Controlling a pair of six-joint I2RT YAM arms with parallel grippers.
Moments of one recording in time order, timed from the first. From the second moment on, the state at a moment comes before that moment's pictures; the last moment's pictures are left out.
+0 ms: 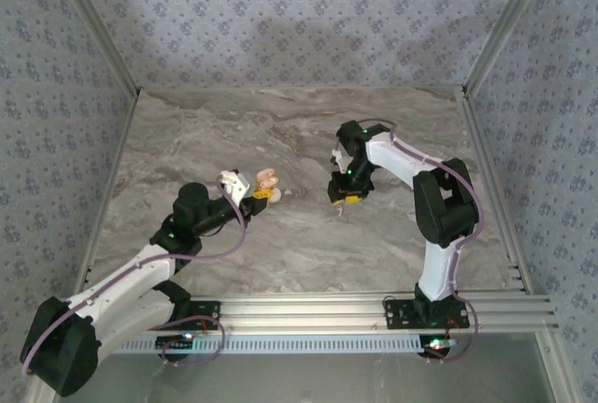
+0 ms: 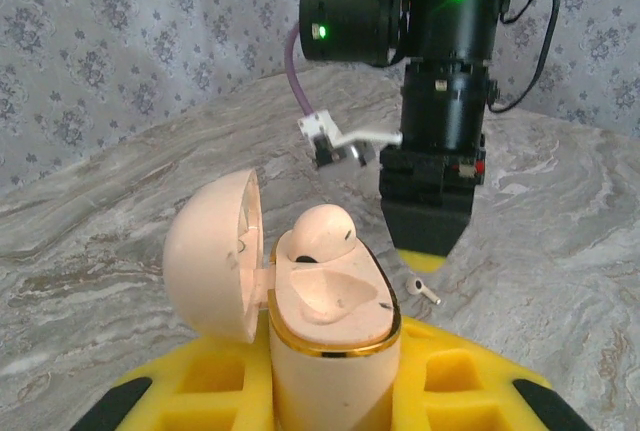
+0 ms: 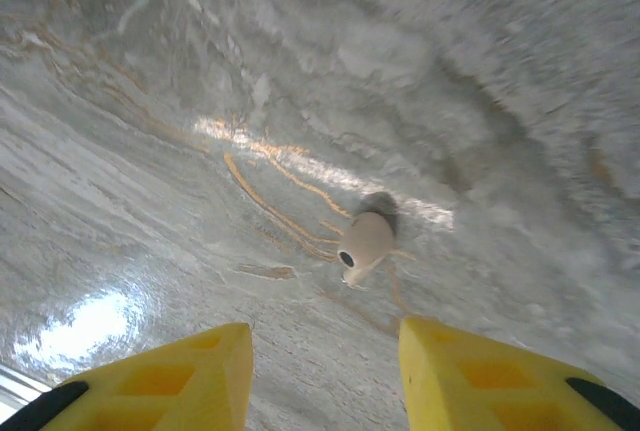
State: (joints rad) left arm -0.57 0.88 0.39 0.32 0.39 0.07; right arm 0.45 1.89 1.40 -1.06 -0.29 0.17
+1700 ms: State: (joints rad) left arm -0.57 0.97 0.39 0.32 0.40 0.07; right arm 0.50 2.07 1.49 -1.09 -0.19 0.28
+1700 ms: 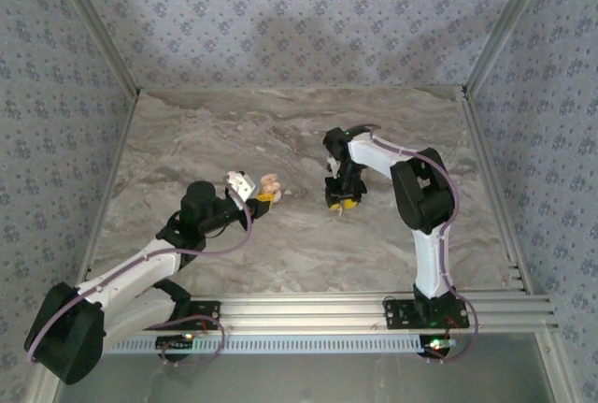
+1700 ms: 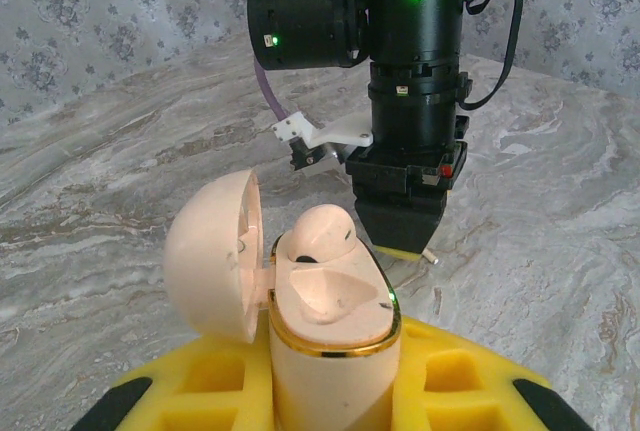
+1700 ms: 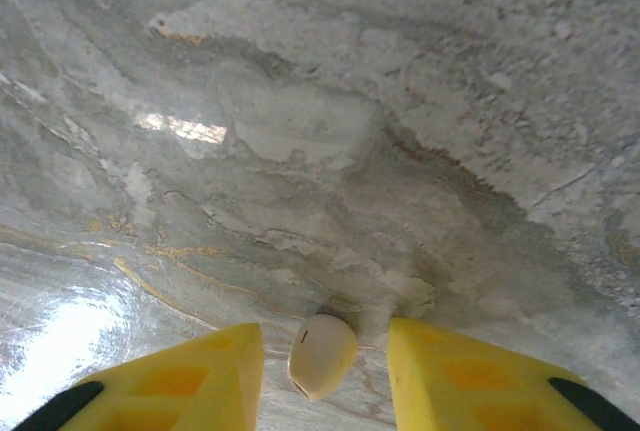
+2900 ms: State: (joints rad) left arm -0.61 1.20 0.47 0.36 0.42 0.07; right arm 0.46 1.74 1.00 -0.57 -0.21 0.40
